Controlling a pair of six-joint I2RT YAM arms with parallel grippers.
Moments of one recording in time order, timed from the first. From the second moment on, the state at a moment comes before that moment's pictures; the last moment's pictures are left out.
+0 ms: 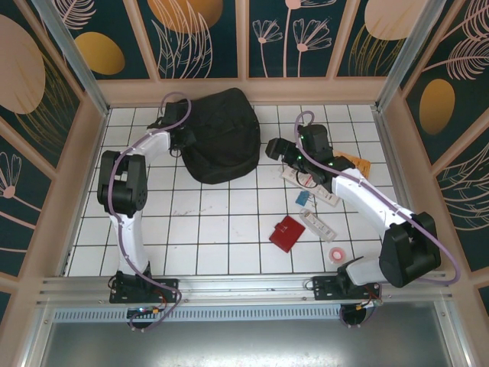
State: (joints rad) left arm -0.20 2.10 1.56 -0.39 -0.03 -0.51; right arm 0.46 1.38 1.03 -0.28 -0.12 0.69
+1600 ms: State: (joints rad) left arm -0.61 1.83 1.10 0.41 0.31 -1.21; right arm 0.26 1.44 0.99 -0.29 -0.28 0.76
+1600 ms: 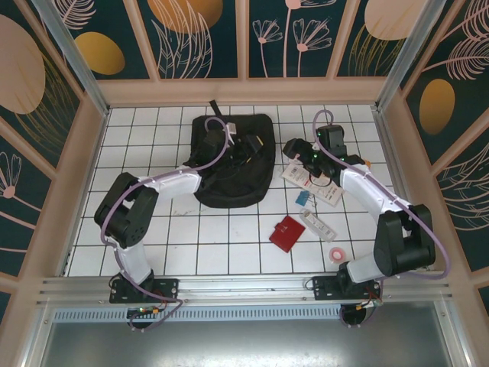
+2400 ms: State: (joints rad) left arm -0.61 2.12 1.23 0.55 0.37 -1.33; right arm 0.26 1.45 0.99 -0.32 -0.31 0.76
